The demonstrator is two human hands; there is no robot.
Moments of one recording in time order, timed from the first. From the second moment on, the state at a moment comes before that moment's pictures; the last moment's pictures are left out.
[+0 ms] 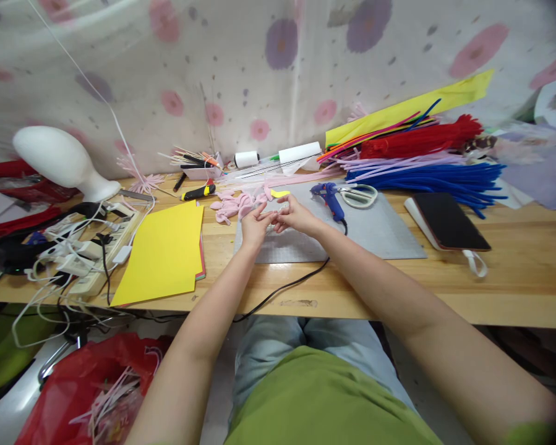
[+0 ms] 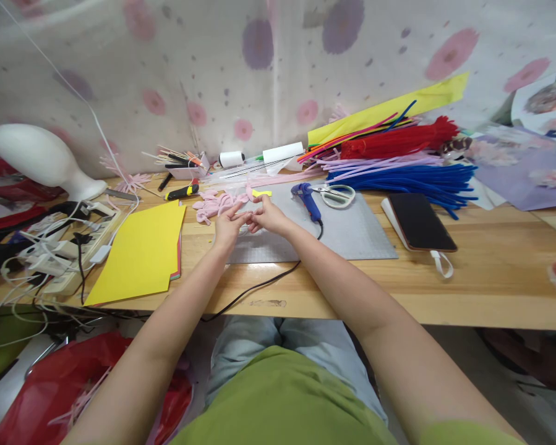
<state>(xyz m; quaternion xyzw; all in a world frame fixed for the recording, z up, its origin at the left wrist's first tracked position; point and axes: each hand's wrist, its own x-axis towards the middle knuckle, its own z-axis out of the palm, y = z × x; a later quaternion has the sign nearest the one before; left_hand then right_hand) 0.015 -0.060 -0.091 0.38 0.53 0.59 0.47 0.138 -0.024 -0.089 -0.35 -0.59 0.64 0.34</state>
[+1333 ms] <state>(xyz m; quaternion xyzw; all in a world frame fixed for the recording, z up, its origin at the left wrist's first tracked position) 0.010 -0.058 -0.077 0.34 0.46 0.51 0.64 0.168 -0.016 -0.080 -0.32 -0.64 0.61 0.35</state>
